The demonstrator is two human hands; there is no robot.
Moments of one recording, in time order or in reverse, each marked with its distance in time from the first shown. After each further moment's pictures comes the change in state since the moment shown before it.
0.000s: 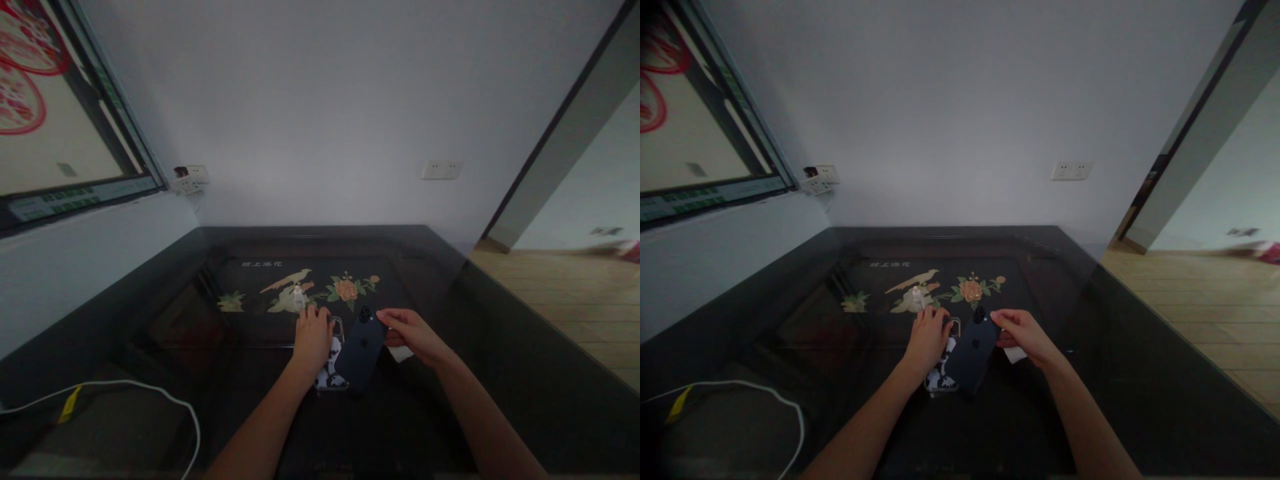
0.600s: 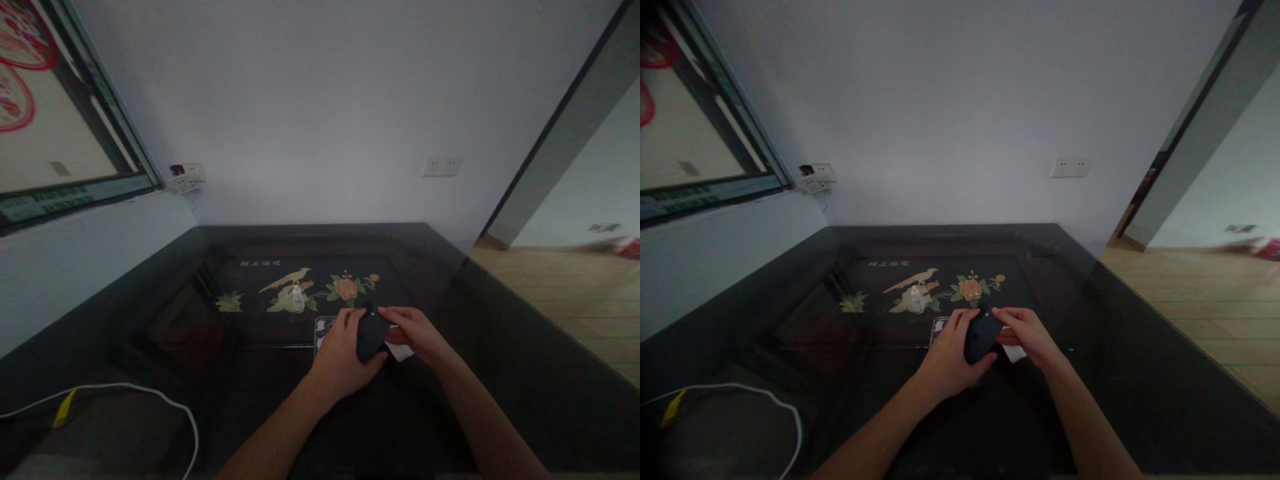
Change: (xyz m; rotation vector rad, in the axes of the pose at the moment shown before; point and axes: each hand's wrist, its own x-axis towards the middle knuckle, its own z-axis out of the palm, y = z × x) left_hand -0.028 0.056 -0.028 -0.617 -0.045 0.241; right_hand 0.001 -0.003 0.005 0.131 0.154 0.046
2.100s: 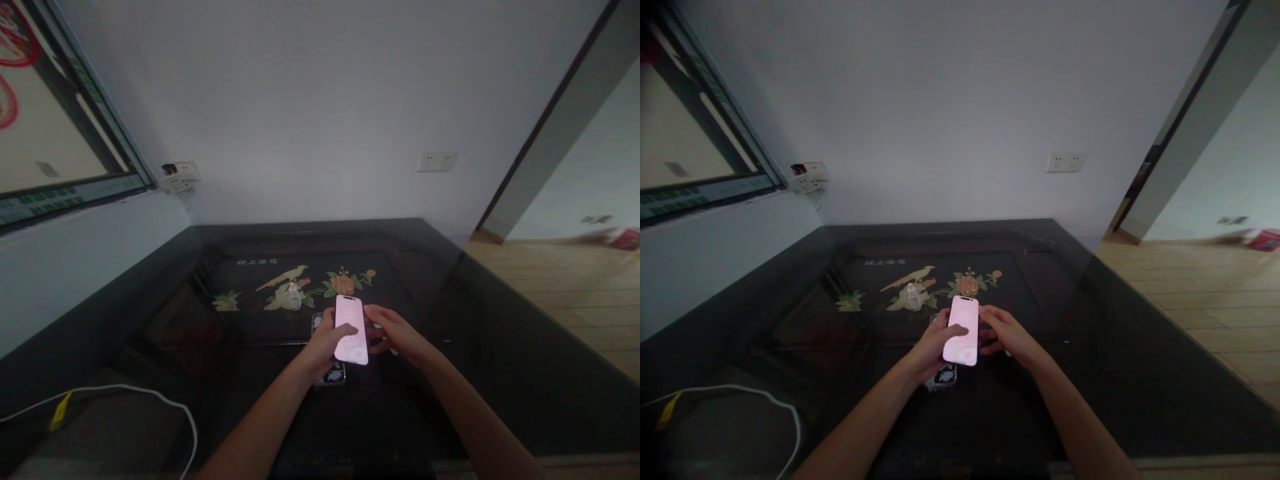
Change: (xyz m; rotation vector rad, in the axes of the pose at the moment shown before) left_hand 0.011 -0.026 0.003 -1.111 -0.021 -0.669; right_hand -0.006 0.011 0.021 -0.012 -0.166 -0.013
